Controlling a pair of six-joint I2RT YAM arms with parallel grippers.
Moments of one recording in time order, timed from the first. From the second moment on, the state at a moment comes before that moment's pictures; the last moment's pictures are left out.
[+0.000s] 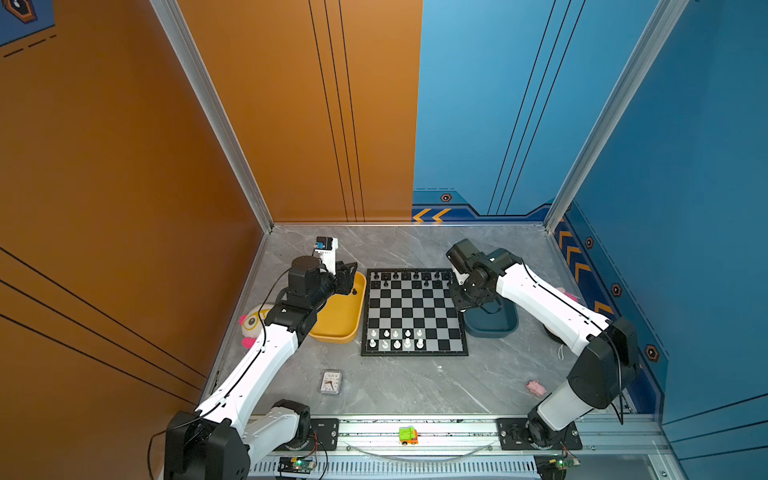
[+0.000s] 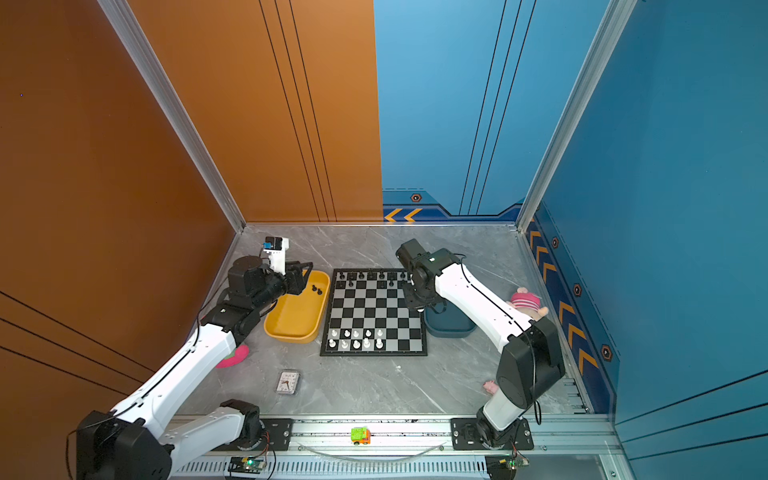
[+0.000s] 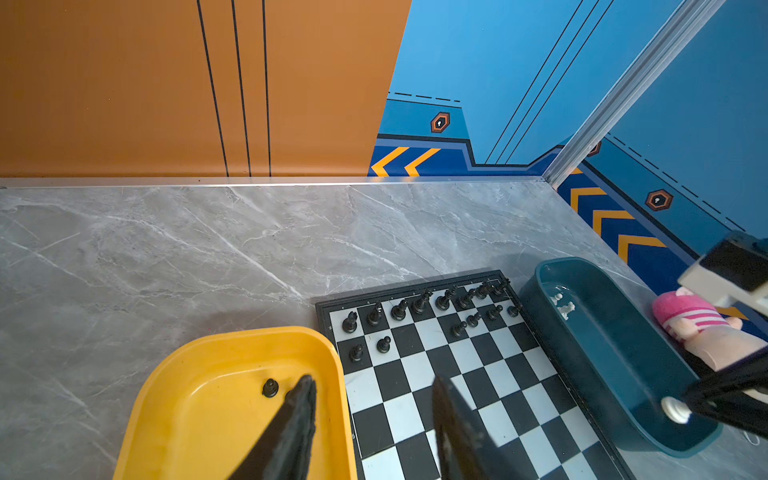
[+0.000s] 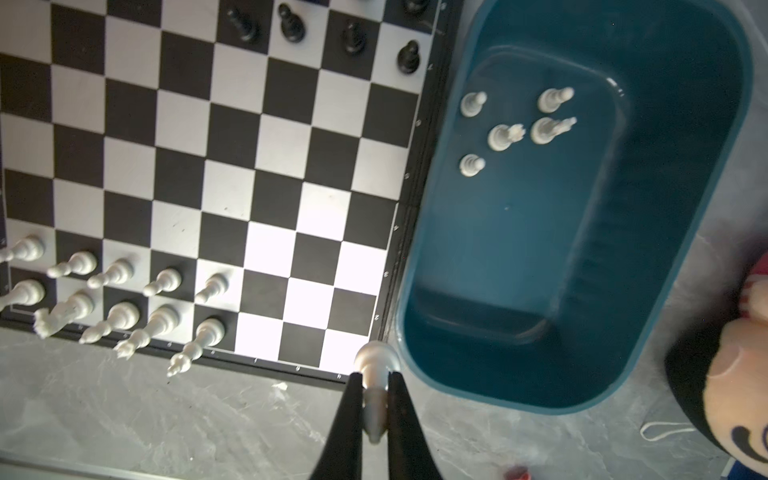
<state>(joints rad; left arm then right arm) -0.23 1.09 0.81 -0.07 0.17 -0.22 0.61 1.62 1.46 -1.16 0.10 0.37</state>
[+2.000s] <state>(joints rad) -0.27 1.02 0.77 -0.06 0.17 -0.22 0.87 1.81 1.29 -0.96 0.07 0.53</state>
